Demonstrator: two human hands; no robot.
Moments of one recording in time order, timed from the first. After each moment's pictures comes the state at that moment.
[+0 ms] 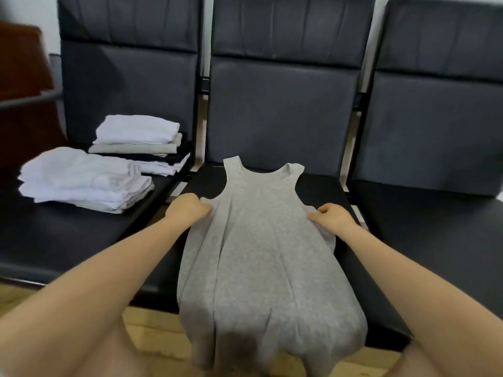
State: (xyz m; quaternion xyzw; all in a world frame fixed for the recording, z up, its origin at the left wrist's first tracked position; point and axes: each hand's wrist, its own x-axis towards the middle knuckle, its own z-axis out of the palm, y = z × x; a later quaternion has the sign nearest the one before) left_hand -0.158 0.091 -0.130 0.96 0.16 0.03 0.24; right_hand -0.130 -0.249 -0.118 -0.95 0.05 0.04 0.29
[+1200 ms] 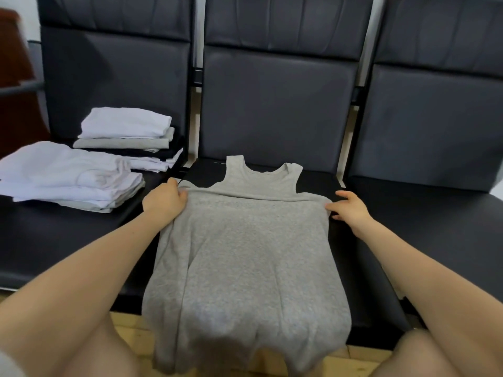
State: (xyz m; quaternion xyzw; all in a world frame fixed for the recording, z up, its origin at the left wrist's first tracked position) left_hand -0.152 0.121 -0.136 0.97 0.15 0.15 0.15; right_hand -0.113 -0.286 -0.125 -0.81 0.13 -0.02 0.57
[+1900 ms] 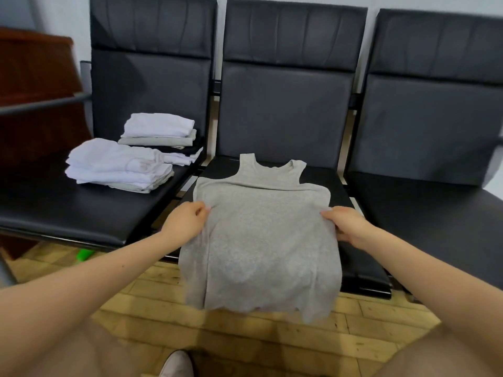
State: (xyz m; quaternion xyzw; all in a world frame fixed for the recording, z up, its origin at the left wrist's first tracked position) left_hand -0.299 0.085 -0.131 0.94 0.05 0.13 0.31; right_hand -0.251 -0.257 -0.100 -0.80 0.09 0.11 0.58
